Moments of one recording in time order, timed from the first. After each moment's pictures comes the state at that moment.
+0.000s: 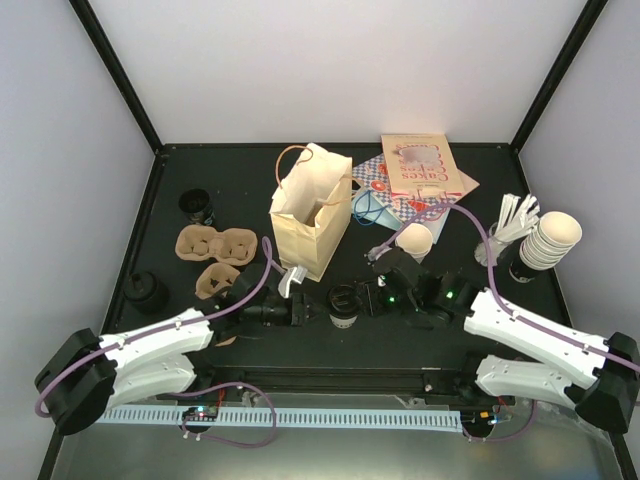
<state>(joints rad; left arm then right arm) -0.81 1.01 0.35 0.12 0.54 -0.95 0.99 1.03 0.85 -0.69 0.04 0.65</state>
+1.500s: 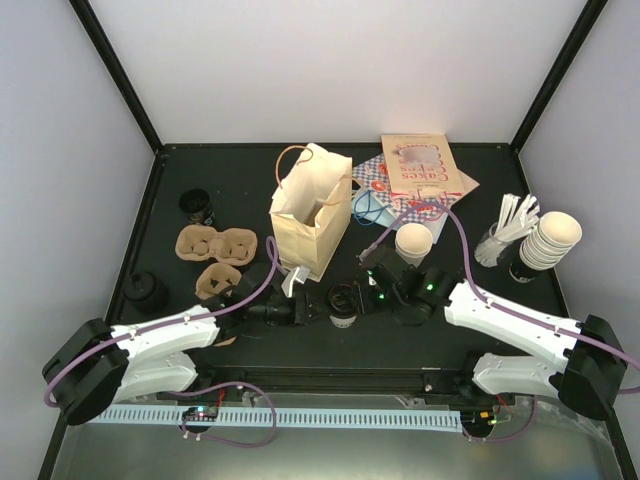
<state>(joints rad) -0.81 1.10 0.35 0.19 0.55 -0.99 0.95 1.16 0.82 -0.61 -0.03 0.68</state>
